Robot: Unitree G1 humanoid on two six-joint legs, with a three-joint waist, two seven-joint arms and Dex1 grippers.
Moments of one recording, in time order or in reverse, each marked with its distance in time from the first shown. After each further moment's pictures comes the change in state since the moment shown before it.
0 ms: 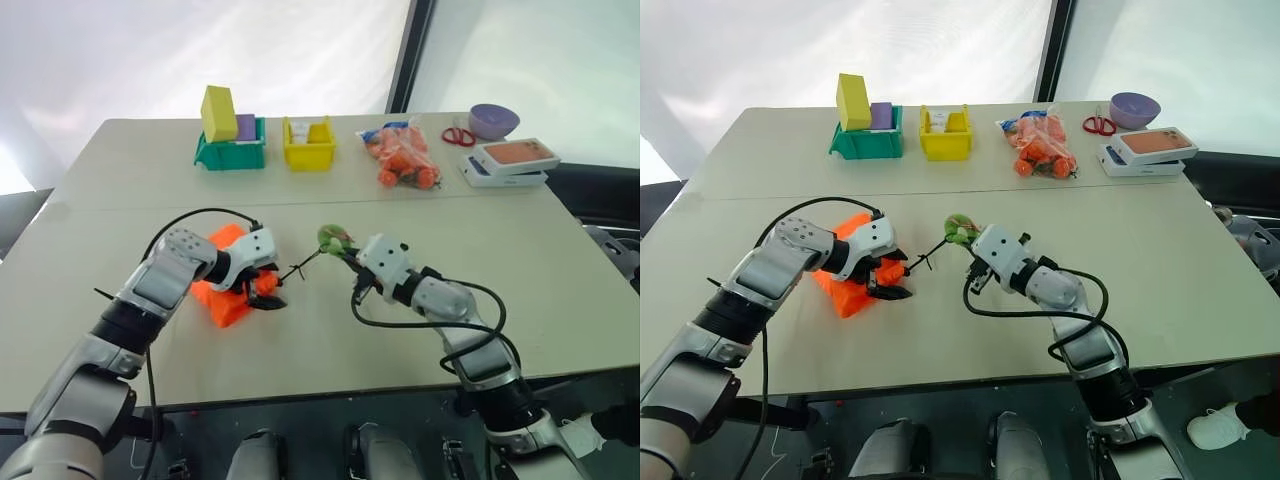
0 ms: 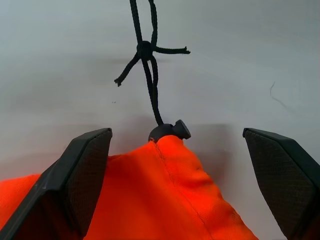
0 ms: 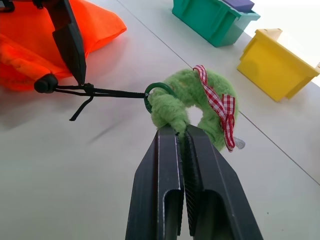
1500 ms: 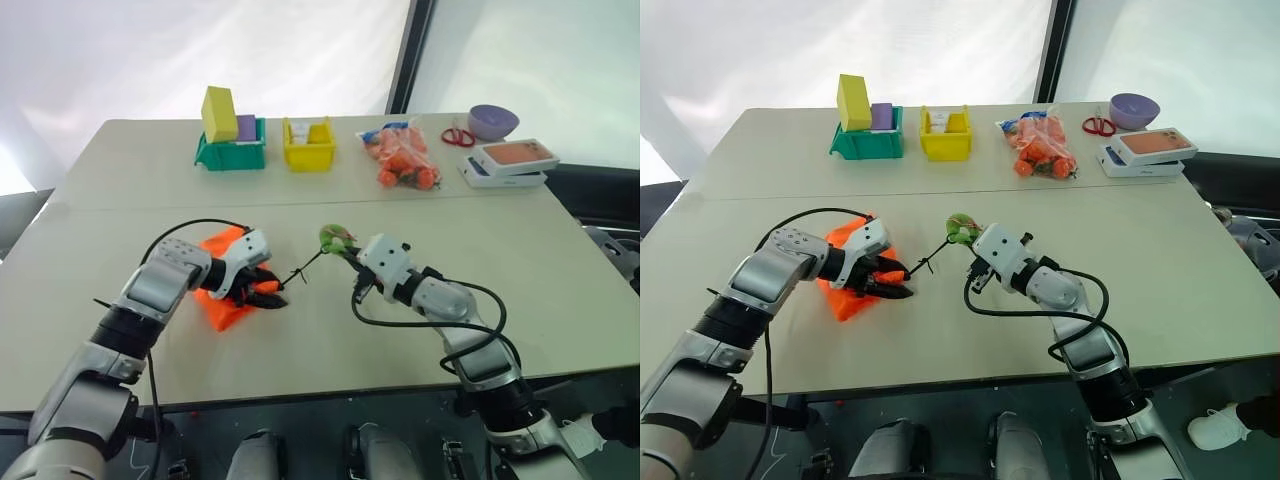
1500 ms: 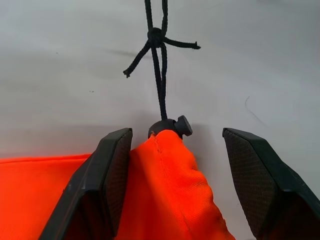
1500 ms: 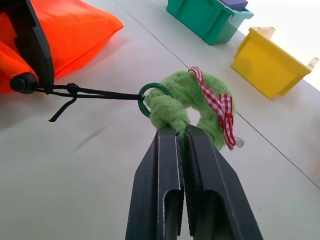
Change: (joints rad) left arm 0.040 -0.024 0.068 0.011 -0.114 0.125 -0.017; right arm 0.006 -0.002 0.000 0.000 -0.010 0.000 -0.020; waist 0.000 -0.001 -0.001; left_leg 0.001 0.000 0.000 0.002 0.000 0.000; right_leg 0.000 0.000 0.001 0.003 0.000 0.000
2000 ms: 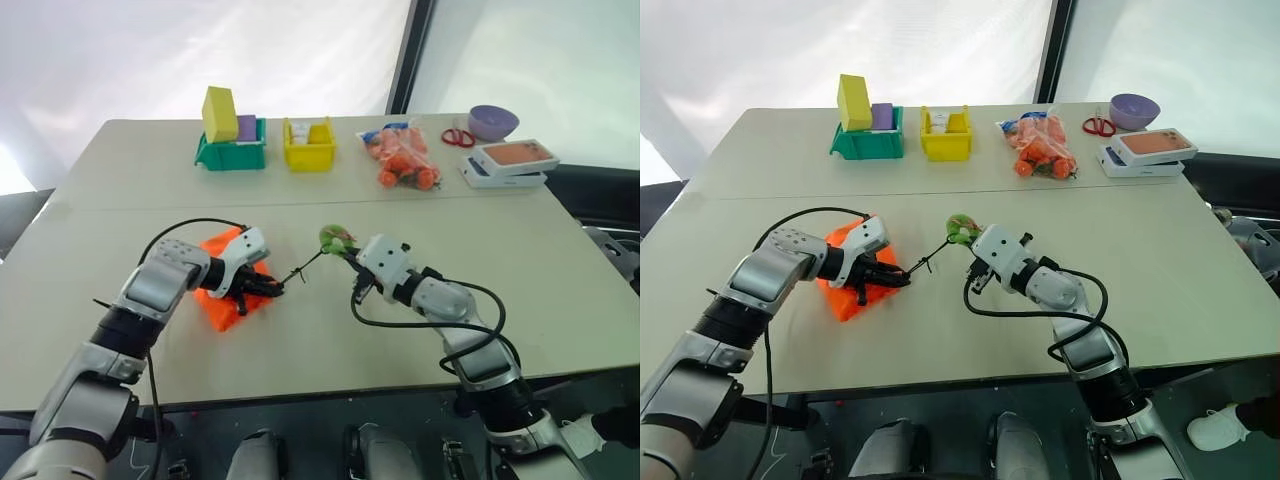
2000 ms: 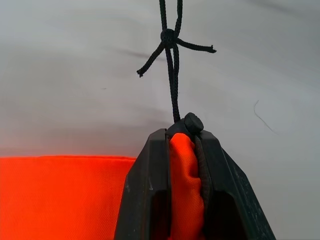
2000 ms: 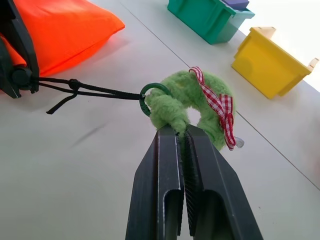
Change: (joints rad) left arm 0.016 0.017 0.009 -0.015 0.003 -0.029 0.017; right arm -0.001 -0.003 0.004 0.001 -0.013 0.000 0.000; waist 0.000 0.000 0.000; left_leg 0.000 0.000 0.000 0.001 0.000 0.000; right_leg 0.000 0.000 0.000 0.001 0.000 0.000
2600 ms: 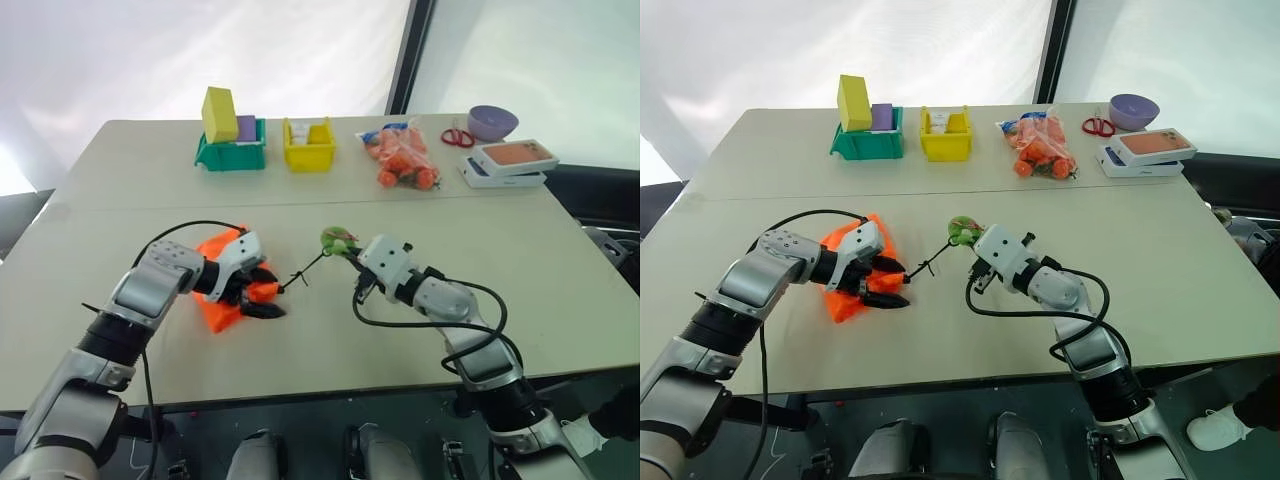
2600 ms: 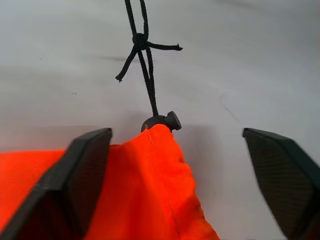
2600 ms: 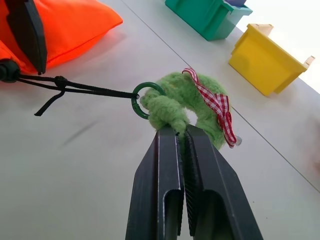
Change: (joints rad) left arm 0.023 0.023 0.005 -0.045 -0.050 0.007 -0.056; right arm 0.000 -0.012 0.000 0.002 -0.007 -0.001 -0.003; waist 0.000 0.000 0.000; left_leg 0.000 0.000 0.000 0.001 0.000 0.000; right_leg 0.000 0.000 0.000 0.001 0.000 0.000
